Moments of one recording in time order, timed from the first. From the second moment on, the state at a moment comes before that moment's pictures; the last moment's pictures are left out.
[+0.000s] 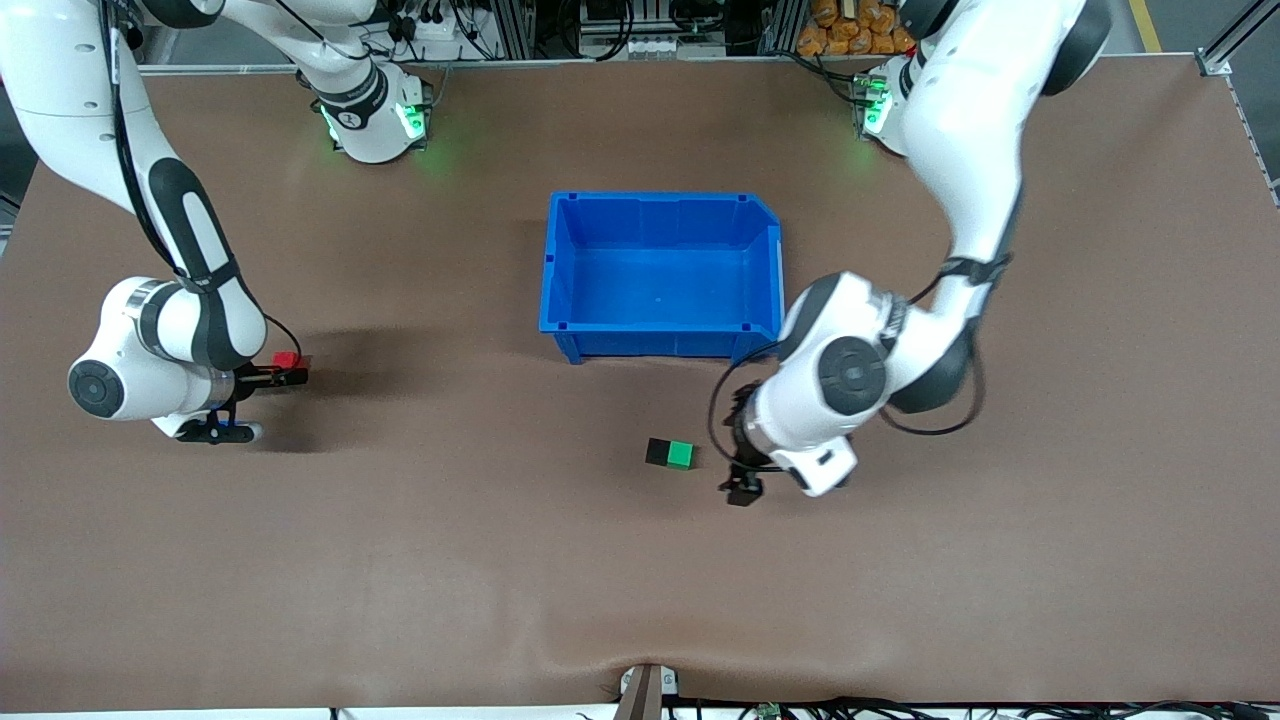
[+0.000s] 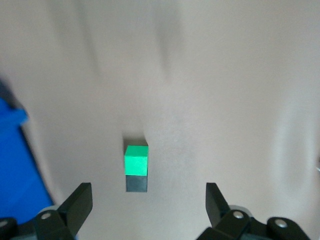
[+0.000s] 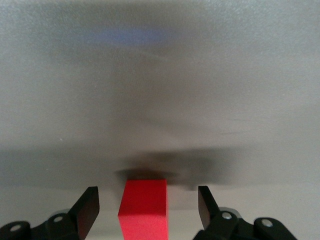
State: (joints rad) left arm -0.38 0.76 -0.14 -1.15 -0.09 1.99 -1.83; right arm -0.06 0.56 -0.13 -1.93 0.05 2.11 -0.19
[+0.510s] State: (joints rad) left arm -0.25 0.51 -0.14 -1.16 -0.09 1.66 -1.32; right arm -0.06 0.56 -0.13 -1.93 0.05 2.11 -0.19
